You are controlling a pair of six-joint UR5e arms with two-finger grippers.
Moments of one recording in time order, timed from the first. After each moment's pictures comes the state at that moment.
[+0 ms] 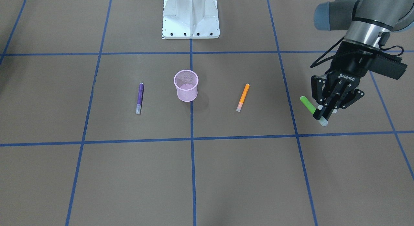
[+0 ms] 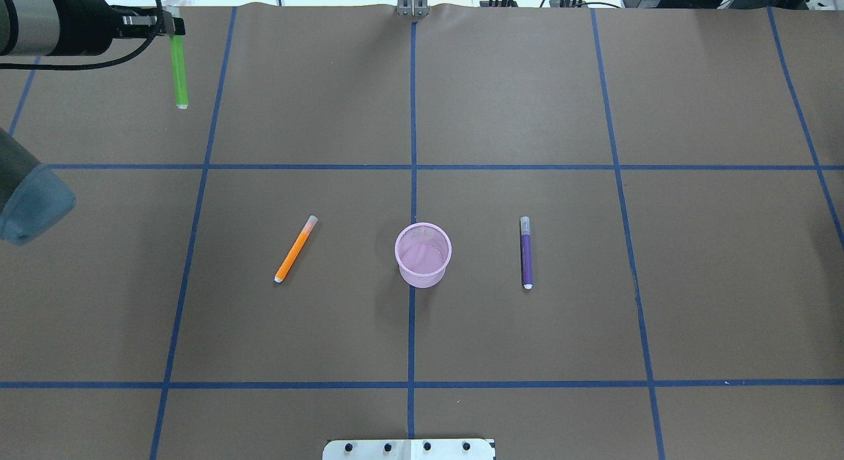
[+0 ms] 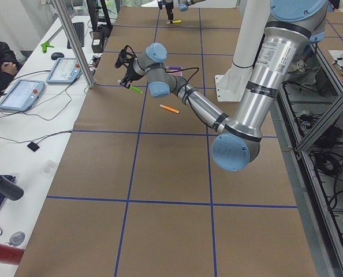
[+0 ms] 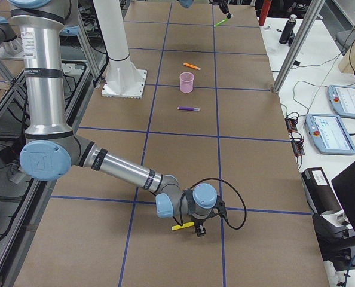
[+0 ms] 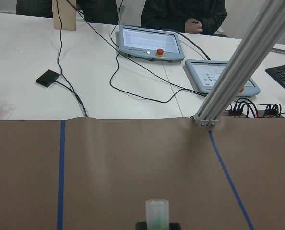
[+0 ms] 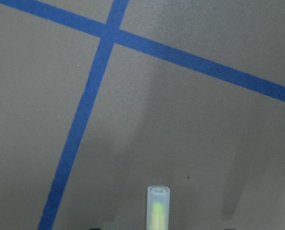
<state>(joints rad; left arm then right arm) -1.01 -1.91 -1.84 -2.22 -1.84 -0.98 1.39 -1.54 1.12 -1.02 2.31 -0.10</state>
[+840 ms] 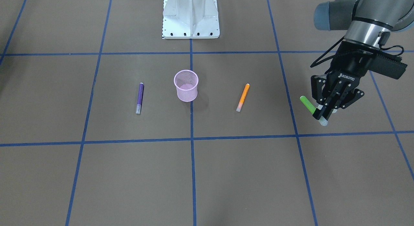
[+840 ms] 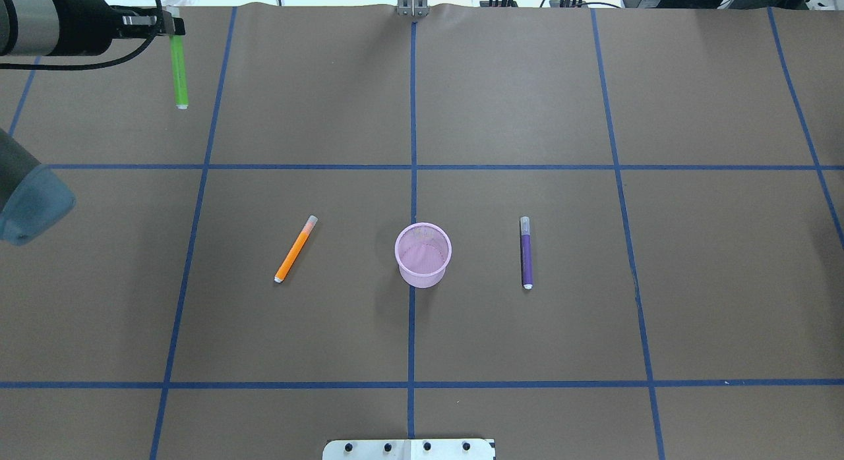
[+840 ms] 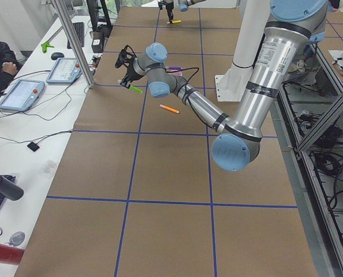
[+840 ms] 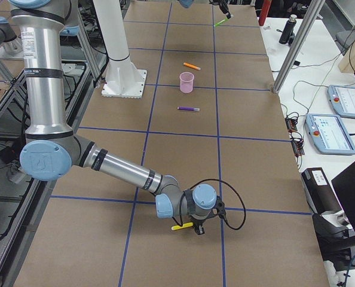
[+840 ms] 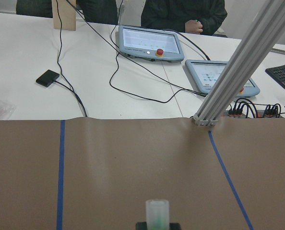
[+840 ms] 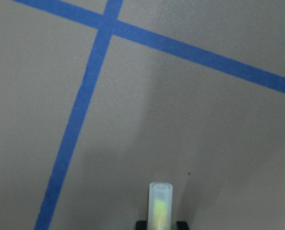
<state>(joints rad) -1.01 -1.91 -1.85 -2.22 -1.84 -0.98 1.39 -1.54 1.11 -1.02 2.31 -0.10</state>
